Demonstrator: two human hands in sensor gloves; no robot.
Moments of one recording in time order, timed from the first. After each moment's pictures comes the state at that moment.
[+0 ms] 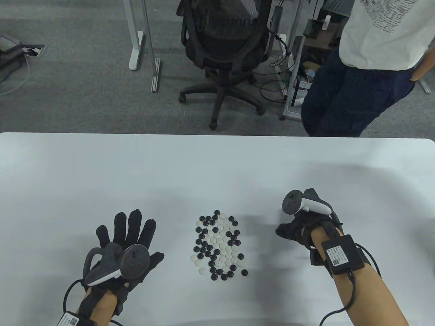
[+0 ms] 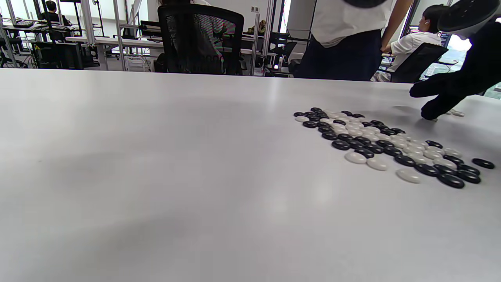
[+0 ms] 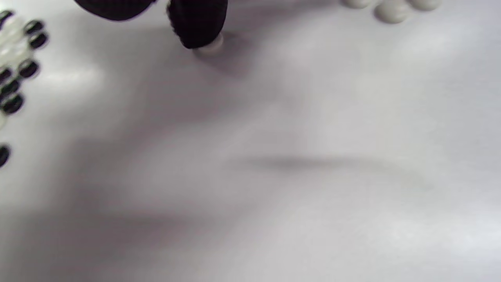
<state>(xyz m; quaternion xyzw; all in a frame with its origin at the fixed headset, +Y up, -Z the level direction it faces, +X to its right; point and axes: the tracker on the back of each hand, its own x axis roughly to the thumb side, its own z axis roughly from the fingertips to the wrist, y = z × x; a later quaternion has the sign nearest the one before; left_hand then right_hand) -0.227 -0.700 -0.233 -0.11 -0.17 0.03 0.98 0.229 -0.746 -0.392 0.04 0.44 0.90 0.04</state>
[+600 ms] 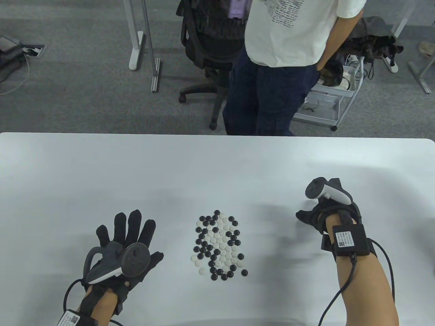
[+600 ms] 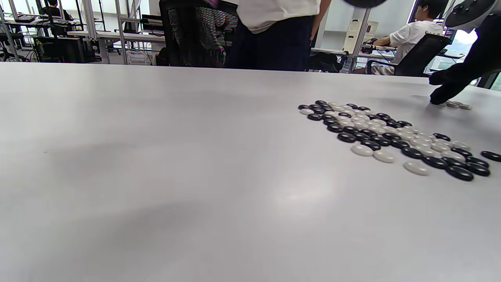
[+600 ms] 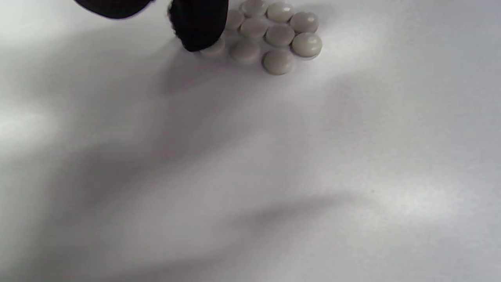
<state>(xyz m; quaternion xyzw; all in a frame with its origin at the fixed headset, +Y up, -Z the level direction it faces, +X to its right) -0.228 -0.703 -0.235 -0.12 -0.17 0.03 0.98 0.284 -0.746 -0.420 -0.06 0.41 0.91 0.07</state>
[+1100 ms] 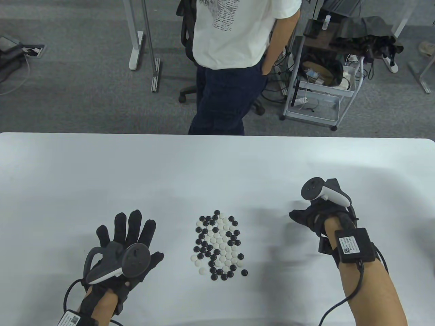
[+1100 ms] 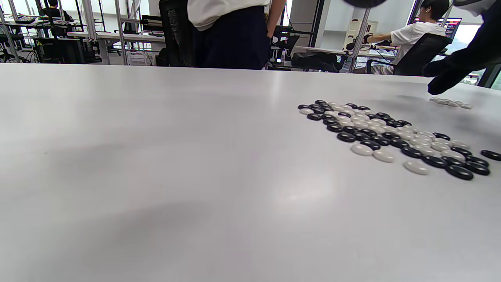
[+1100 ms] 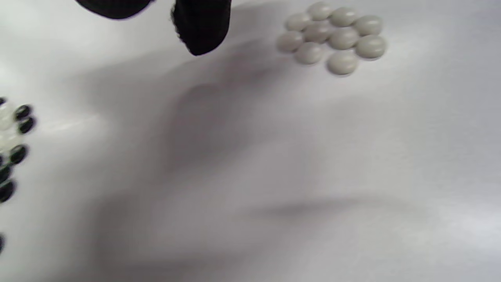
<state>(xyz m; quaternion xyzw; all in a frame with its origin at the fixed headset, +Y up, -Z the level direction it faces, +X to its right) -0.227 -0.704 -0.235 -0.12 -0.17 0.03 0.98 0.250 -0.728 -0.404 0.03 0.40 0.91 0.10</state>
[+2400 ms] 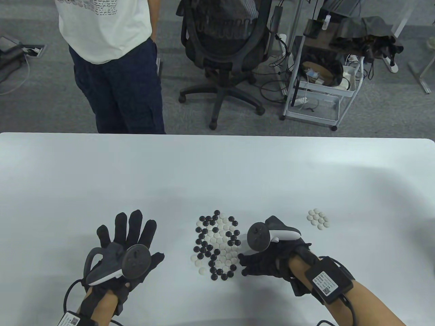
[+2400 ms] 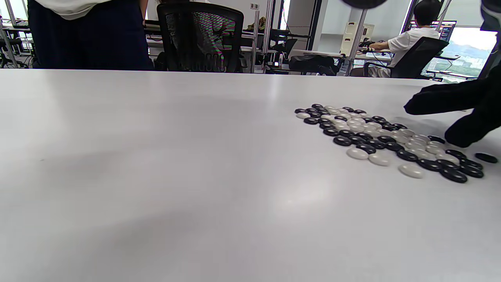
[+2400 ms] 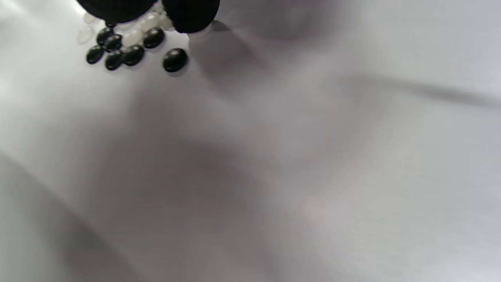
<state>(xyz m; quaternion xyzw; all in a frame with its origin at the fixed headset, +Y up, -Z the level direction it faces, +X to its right) -0.227 -0.703 -0.234 -0.11 -0.17 0.03 0.98 0.137 -0.759 -0.310 0.28 0.45 0.85 0.01</state>
